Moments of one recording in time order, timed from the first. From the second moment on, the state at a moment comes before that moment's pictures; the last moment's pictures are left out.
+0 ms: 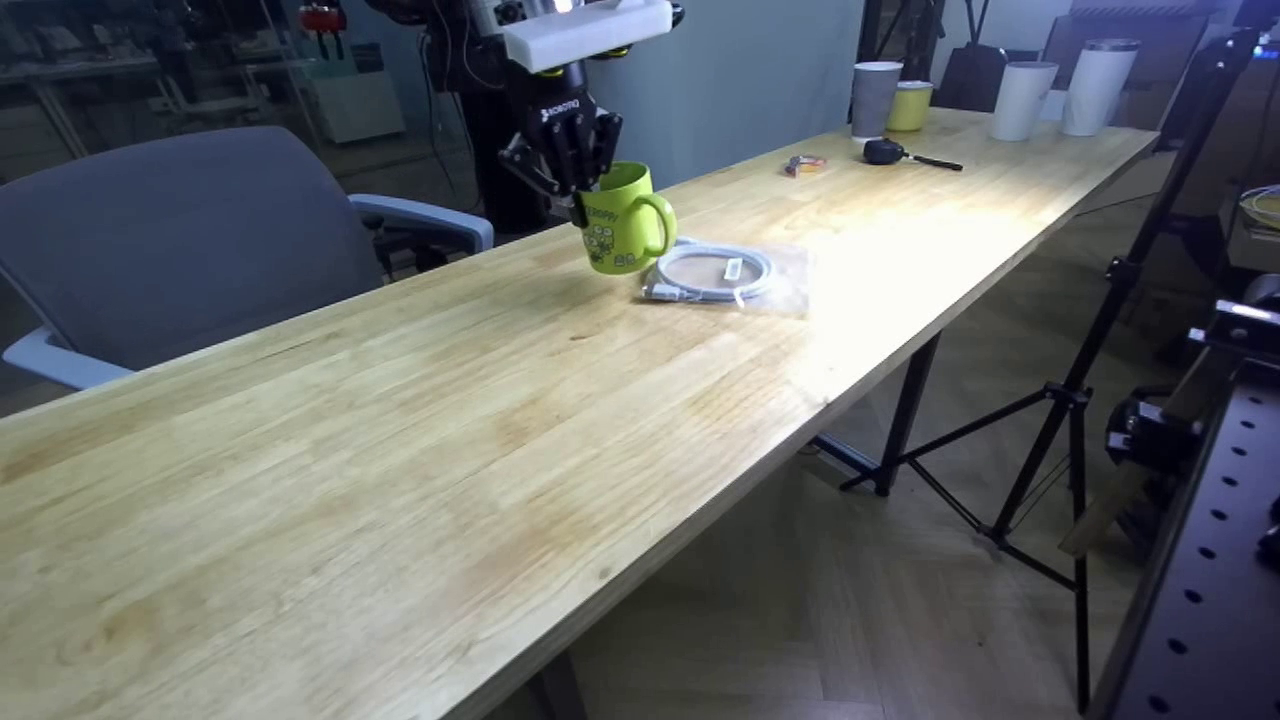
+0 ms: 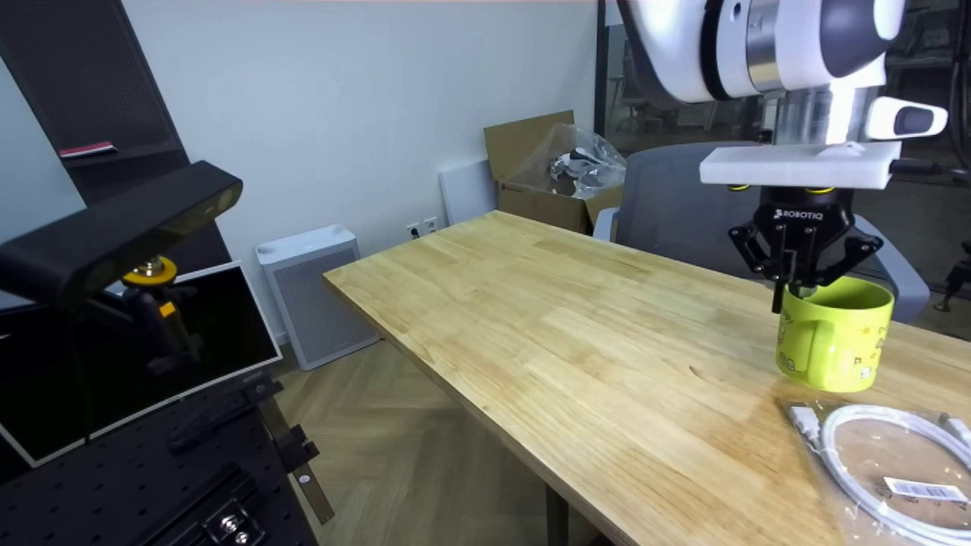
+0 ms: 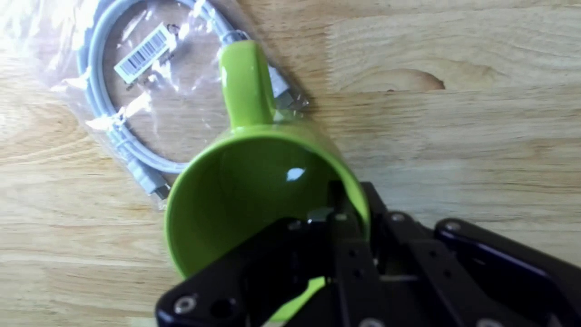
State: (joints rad) arm -0.02 0.76 -0.11 -1.64 -0.08 2.35 0.02
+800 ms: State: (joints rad) arm -0.07 0.72 -0.14 -1.74 -0.08 2.39 0.03
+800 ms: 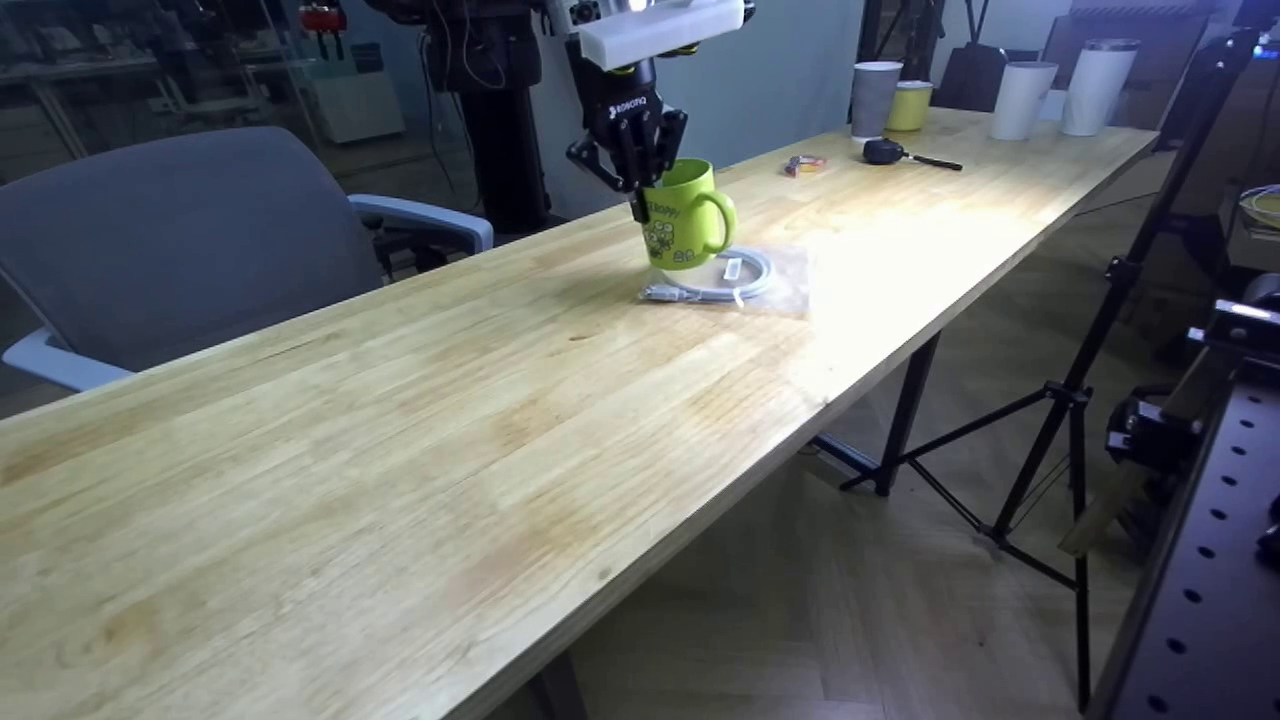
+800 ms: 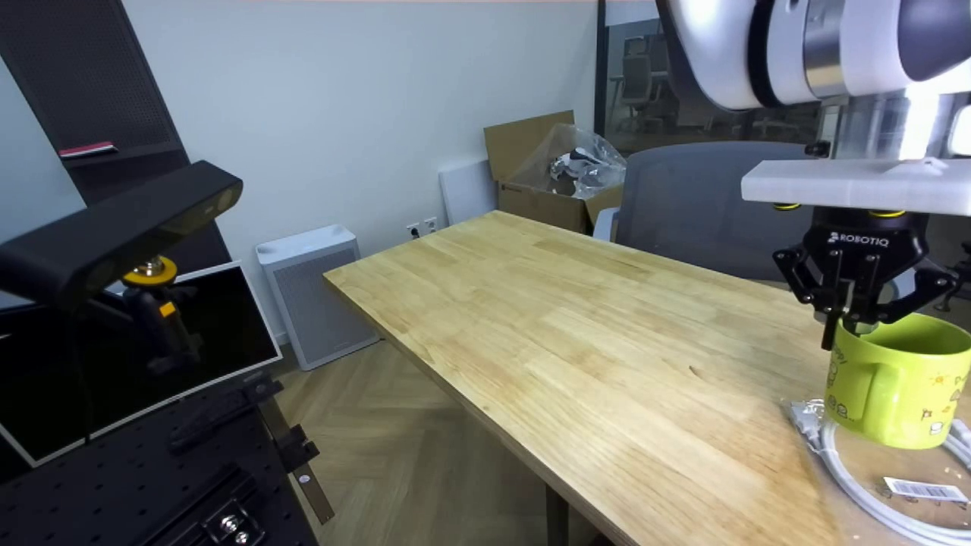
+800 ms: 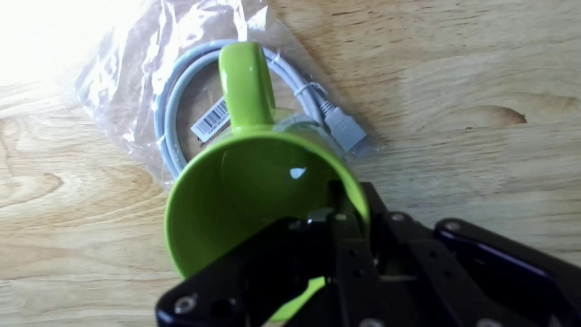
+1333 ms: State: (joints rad) arm -0.07 0.65 -0.13 -1.86 -0.03 2.45 0.04
